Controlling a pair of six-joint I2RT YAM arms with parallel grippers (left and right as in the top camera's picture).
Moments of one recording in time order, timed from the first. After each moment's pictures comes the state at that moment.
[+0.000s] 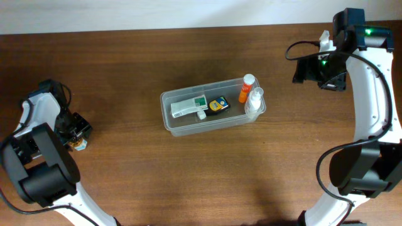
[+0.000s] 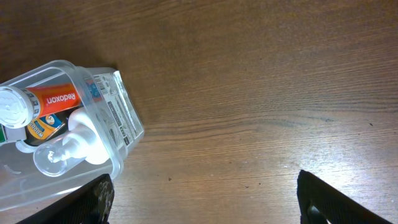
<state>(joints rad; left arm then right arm) 0.41 2.06 1.44 -1.05 -0.15 -0.45 -0.15 1.94 1.97 -1.41 -0.13 0.08</state>
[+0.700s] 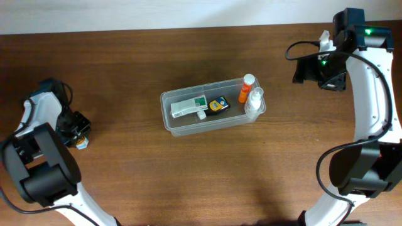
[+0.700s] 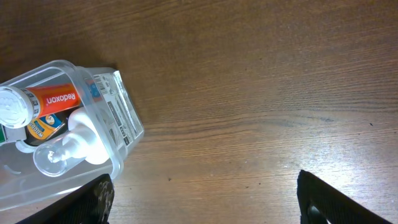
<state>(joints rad) 0.39 2.05 1.44 -1.03 -0.15 -0.45 -0.15 1.94 1.97 -1.41 -0.13 0.08</state>
